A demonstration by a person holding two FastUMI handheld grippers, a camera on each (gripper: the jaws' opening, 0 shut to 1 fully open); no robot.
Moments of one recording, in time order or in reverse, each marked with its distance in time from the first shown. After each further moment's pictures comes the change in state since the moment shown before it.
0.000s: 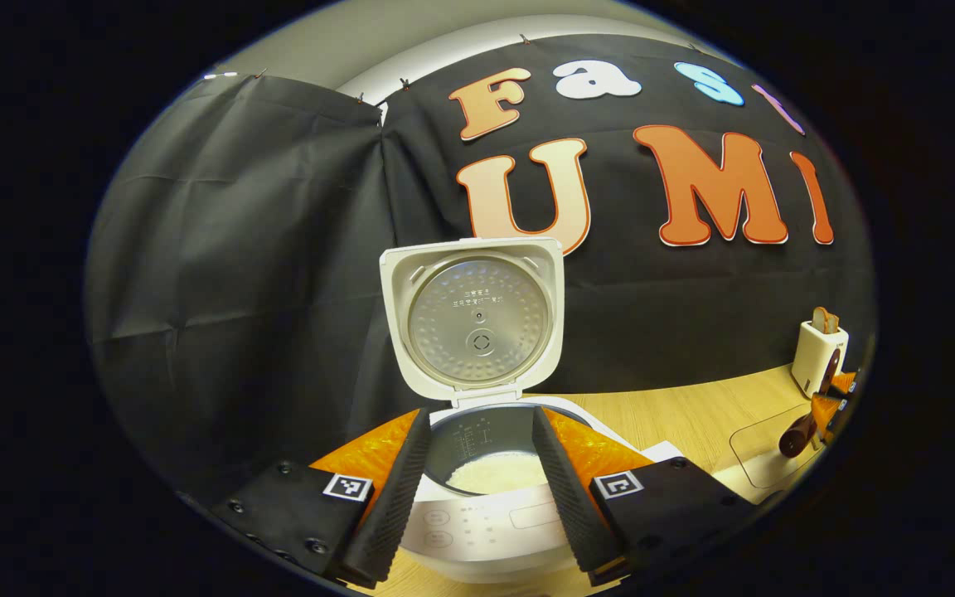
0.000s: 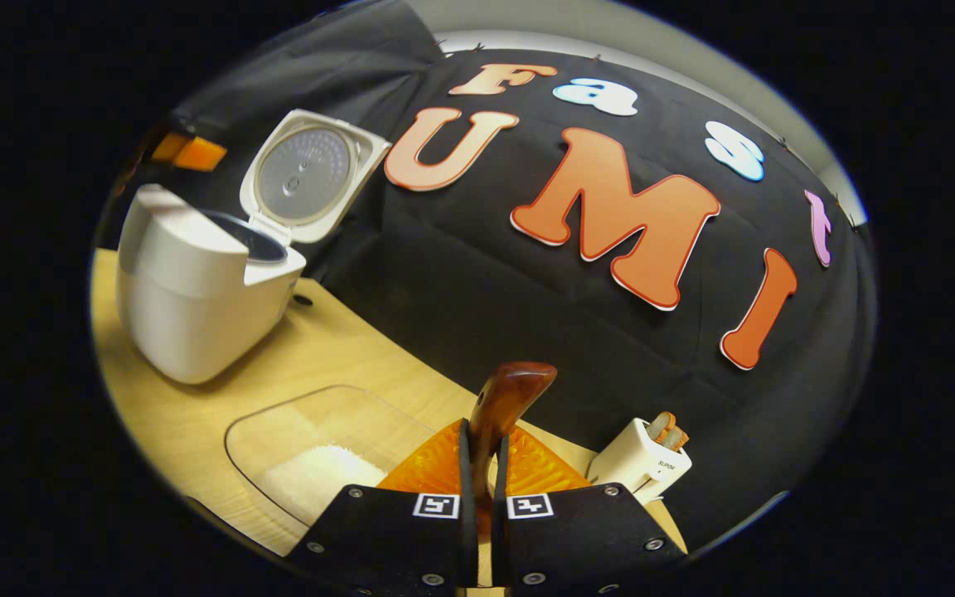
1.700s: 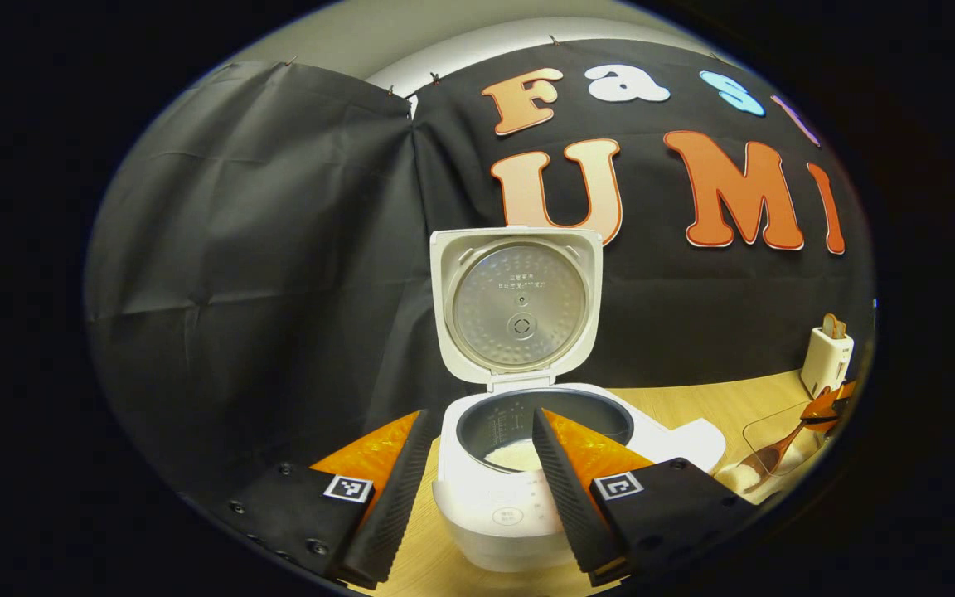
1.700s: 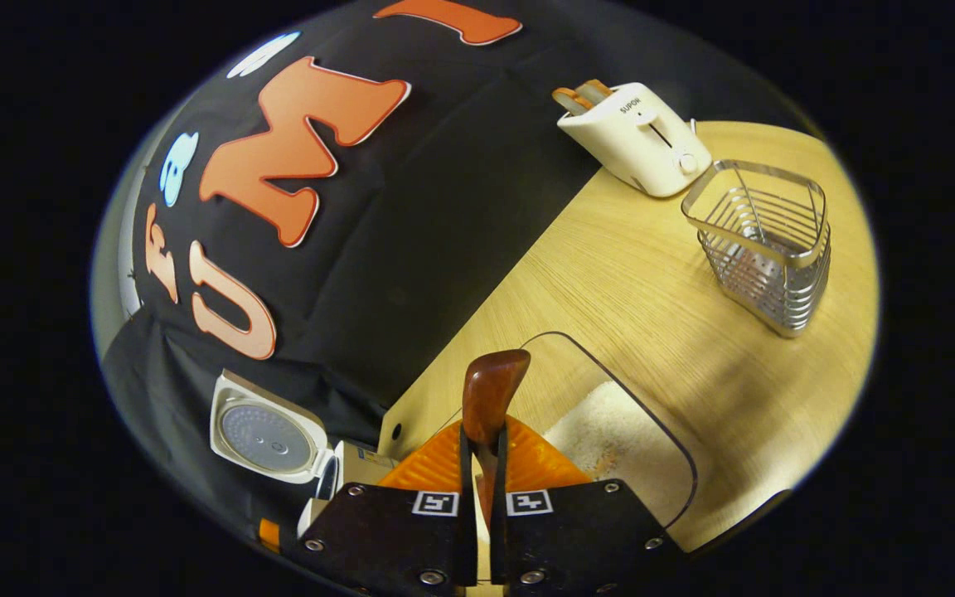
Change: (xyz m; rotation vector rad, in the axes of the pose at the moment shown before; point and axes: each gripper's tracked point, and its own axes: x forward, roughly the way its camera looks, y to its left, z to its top) left arm -0.015 0.040 -0.019 -0.046 0.009 0.047; right arm 0.016 0.037 -0.032 1.522 0.359 0.128
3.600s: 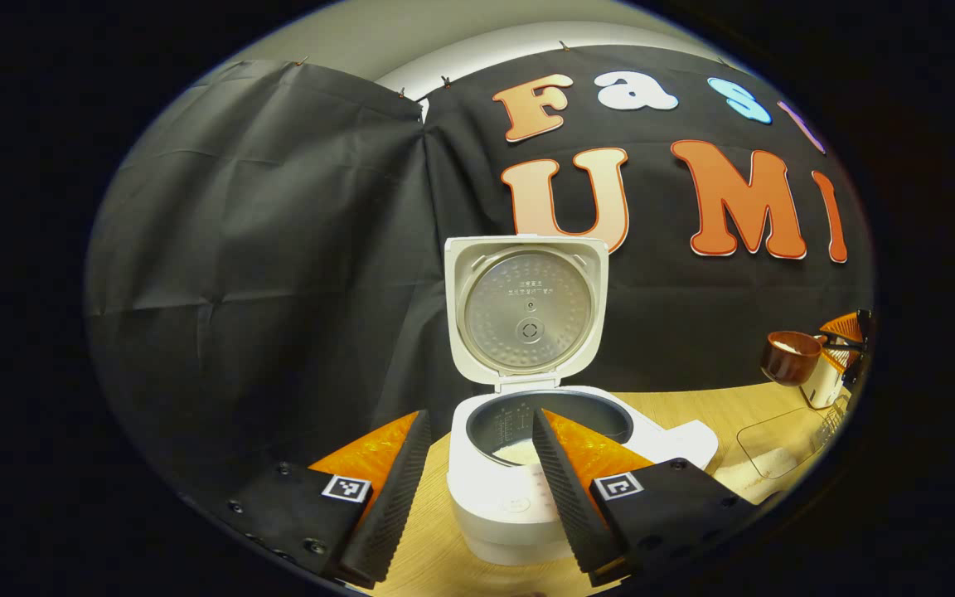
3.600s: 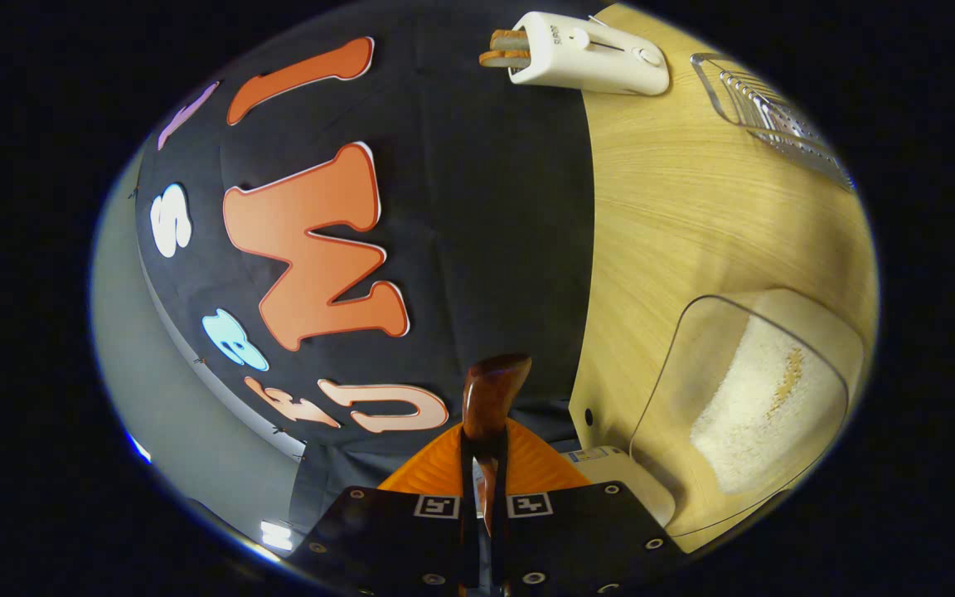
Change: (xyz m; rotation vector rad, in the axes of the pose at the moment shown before) left arm -0.017 0.013 0.002 -0.024 -0.012 0.032; right arm -0.029 0.132 0.055 0.564 0.127 0.435
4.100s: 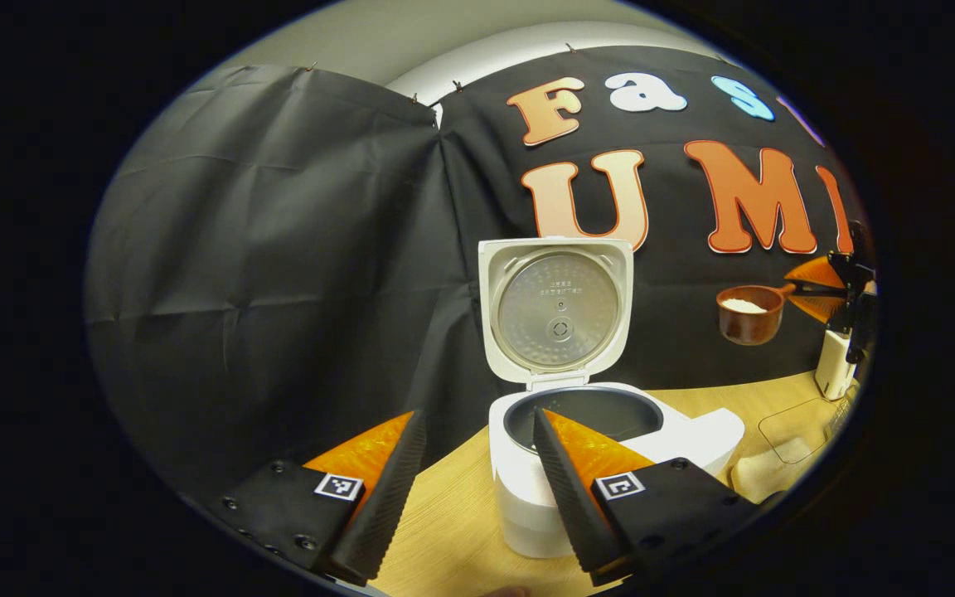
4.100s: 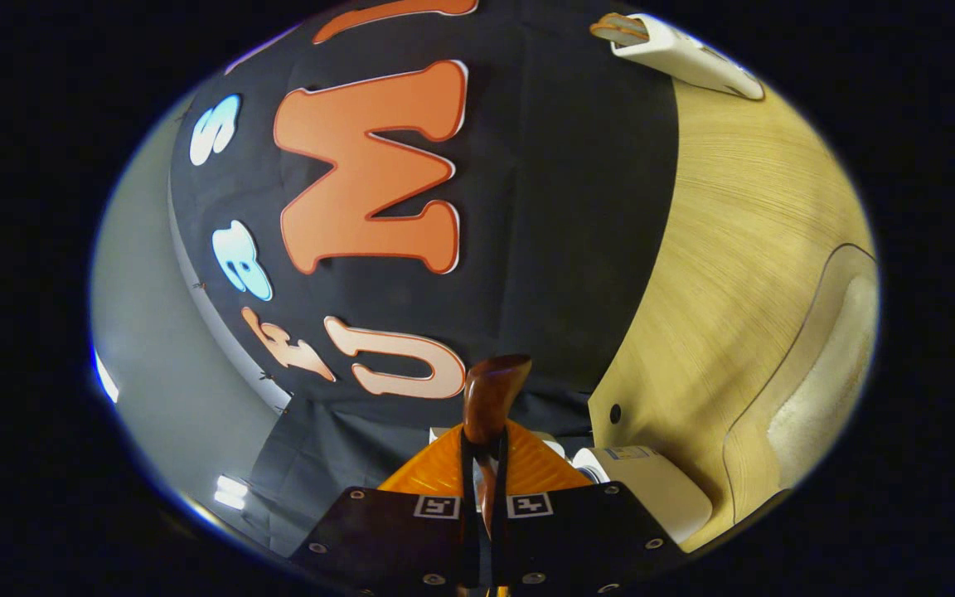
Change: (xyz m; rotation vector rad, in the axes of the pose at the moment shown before) left arm -0.009 0.032 -0.003 0.017 -0.016 0.054; right arm 0.072 0.057 -0.069 -0.218 0.034 0.067
